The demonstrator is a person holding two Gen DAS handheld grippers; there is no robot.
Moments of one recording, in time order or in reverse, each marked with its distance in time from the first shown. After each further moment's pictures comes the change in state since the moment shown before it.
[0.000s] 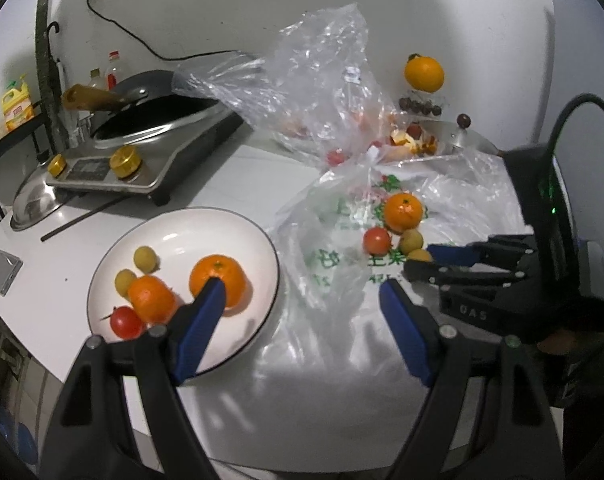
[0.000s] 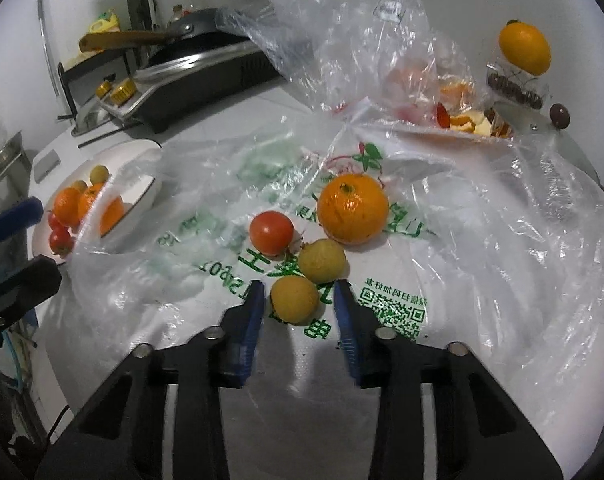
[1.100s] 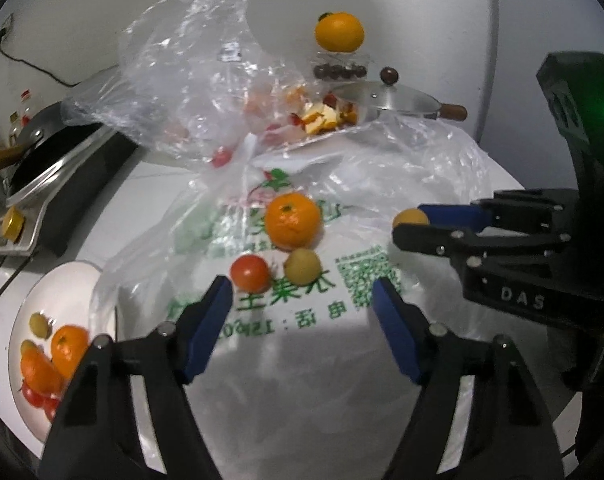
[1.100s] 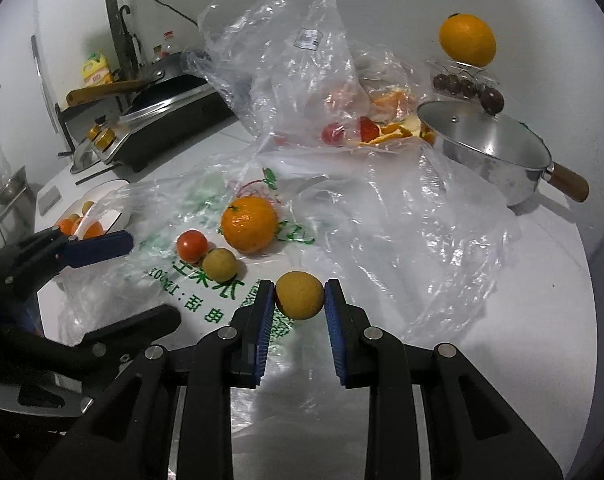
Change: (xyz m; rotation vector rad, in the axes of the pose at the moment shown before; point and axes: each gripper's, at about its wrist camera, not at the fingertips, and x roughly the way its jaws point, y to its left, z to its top) left arm 0.067 -0.099 0.024 0.199 0.068 -0.126; right arm -0.040 -0.082 -0.013 0.083 -0.103 0.032
